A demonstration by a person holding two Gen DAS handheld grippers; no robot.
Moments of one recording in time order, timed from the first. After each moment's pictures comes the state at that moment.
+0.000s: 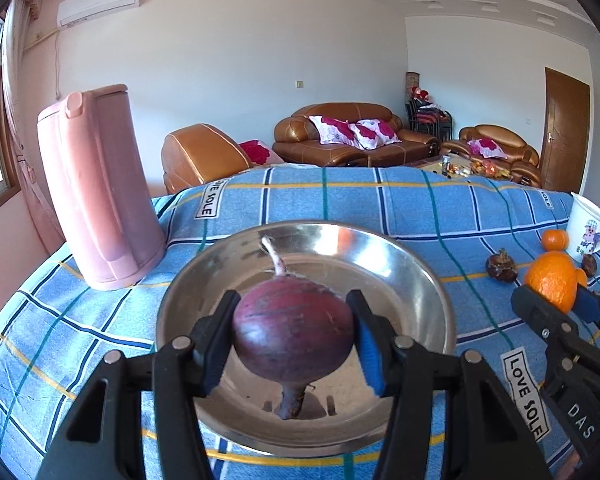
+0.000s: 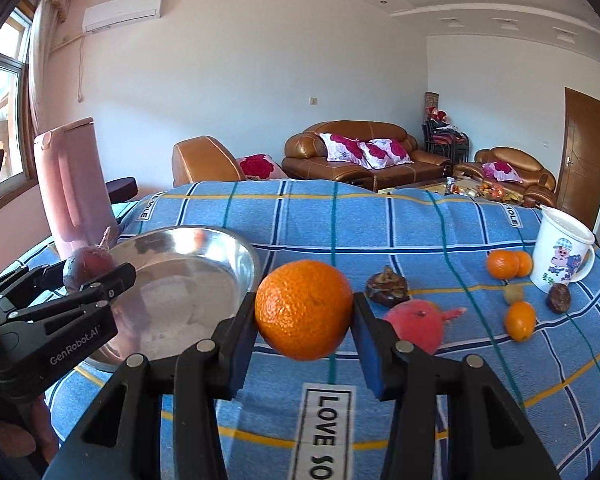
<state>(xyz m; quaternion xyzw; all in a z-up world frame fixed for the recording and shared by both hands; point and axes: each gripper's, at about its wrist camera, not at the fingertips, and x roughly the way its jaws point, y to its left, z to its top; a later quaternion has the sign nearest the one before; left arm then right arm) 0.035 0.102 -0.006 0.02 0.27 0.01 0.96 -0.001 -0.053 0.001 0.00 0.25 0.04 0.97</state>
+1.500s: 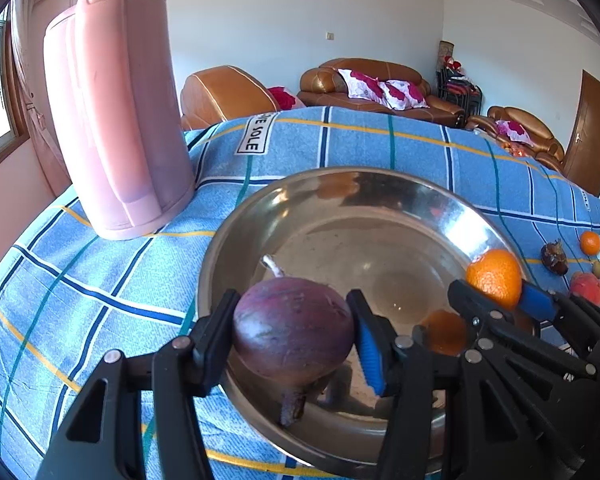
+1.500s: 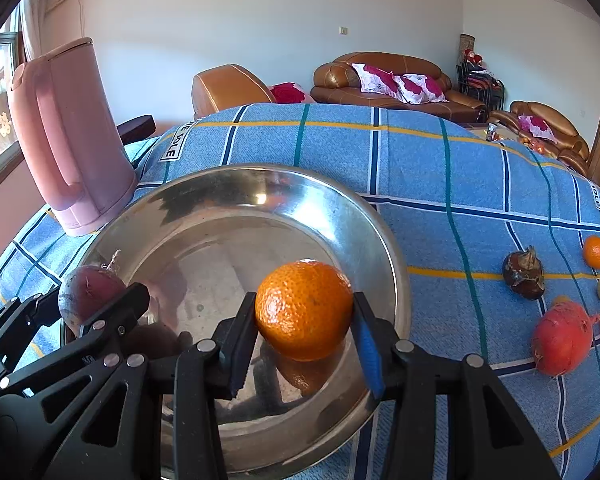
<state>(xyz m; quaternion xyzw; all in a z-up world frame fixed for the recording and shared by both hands) 0.073 0.154 -0.036 -0.02 0.37 0.05 0.93 0.080 0.026 -0.031 0.00 0.38 0.07 0.92</state>
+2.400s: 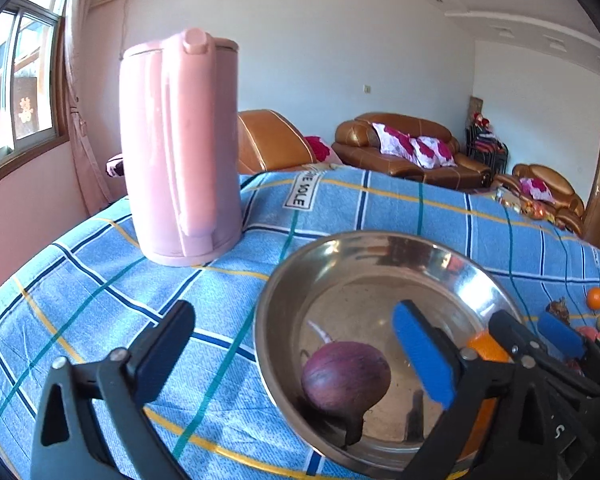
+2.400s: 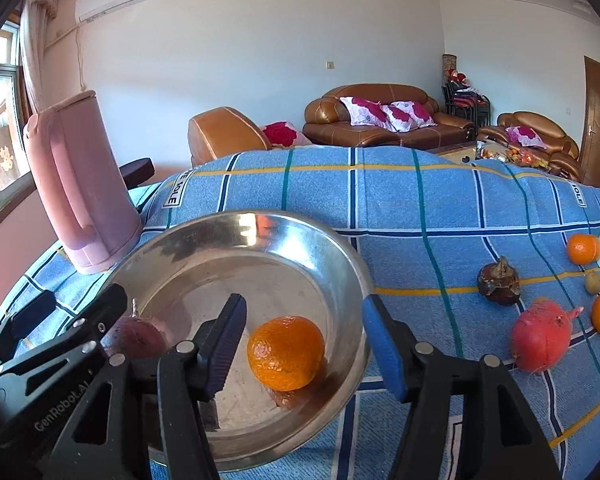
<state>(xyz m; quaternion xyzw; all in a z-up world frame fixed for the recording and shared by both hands) 0.044 0.177 -0.015 -0.06 0.26 0.11 0.96 0.055 0.005 -0.010 0.03 0.30 0.05 0.95</state>
